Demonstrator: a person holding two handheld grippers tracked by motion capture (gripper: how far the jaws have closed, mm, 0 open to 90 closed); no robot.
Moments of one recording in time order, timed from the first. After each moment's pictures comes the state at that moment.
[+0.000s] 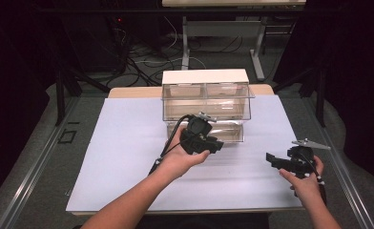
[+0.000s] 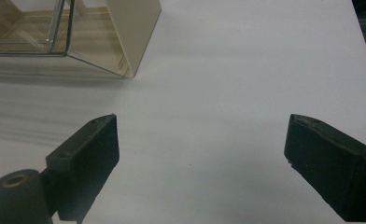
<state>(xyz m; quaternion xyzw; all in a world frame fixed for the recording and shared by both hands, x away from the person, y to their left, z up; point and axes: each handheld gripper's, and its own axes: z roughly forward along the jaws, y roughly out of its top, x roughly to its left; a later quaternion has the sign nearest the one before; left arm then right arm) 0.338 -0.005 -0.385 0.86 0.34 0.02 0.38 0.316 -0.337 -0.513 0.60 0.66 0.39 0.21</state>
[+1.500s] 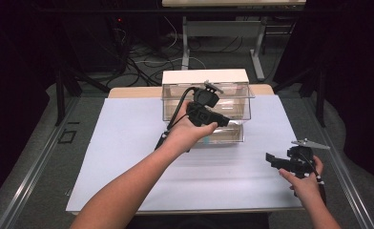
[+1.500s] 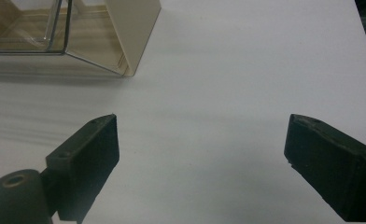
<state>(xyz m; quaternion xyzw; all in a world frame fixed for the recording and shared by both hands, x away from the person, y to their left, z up) 0.375 -0.022 -0.333 0.85 0.36 0.02 0.38 0.317 -0.337 -0.514 0.60 0.67 0.39 0.21</state>
